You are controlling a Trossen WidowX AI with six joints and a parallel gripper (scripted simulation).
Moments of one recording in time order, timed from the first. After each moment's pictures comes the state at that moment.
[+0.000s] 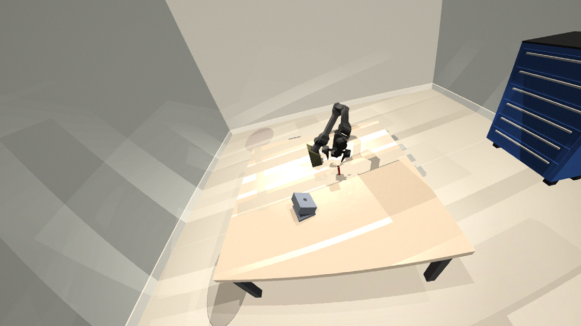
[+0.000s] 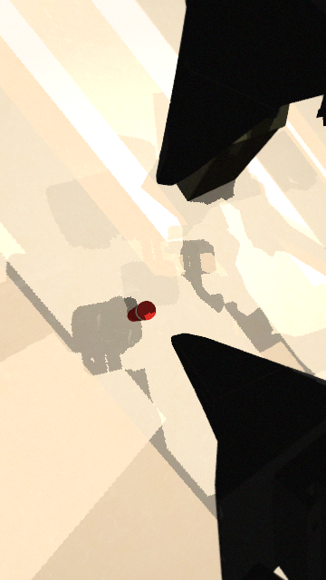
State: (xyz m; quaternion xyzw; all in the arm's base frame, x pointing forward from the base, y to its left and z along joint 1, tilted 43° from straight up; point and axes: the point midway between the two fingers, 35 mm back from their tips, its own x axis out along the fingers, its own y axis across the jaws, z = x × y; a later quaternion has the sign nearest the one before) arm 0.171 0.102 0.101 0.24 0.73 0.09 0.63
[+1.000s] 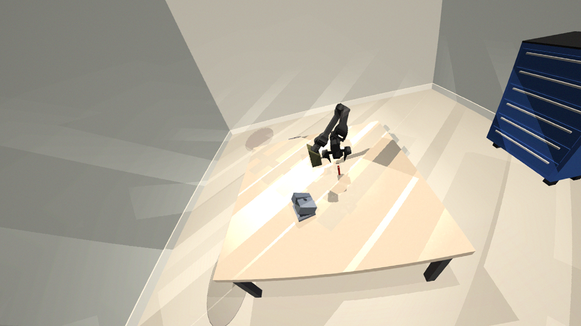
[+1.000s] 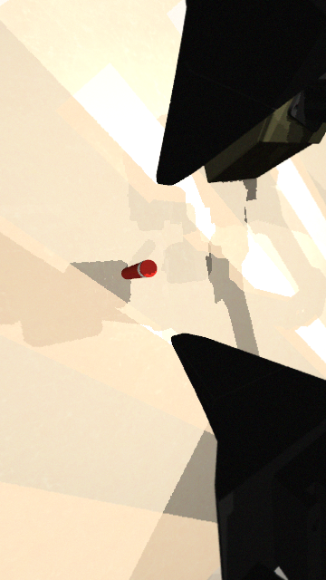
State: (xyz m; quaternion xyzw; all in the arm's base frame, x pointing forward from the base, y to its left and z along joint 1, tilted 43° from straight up) arm 0.192 0.107 0.112 0.25 0.70 0.26 0.61
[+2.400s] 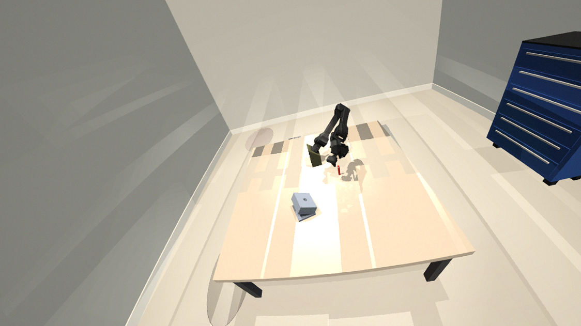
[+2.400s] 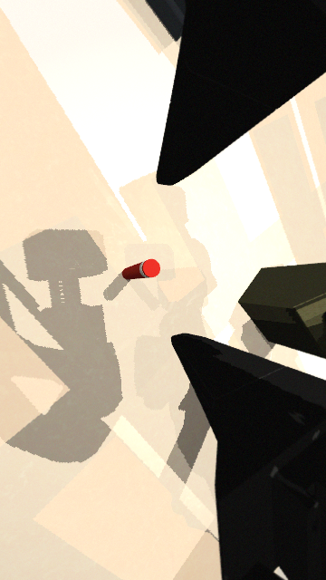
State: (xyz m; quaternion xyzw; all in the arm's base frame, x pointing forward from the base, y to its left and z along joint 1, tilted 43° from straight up) arm 0.192 0.111 0.107 -0.10 0.47 0.58 0.66
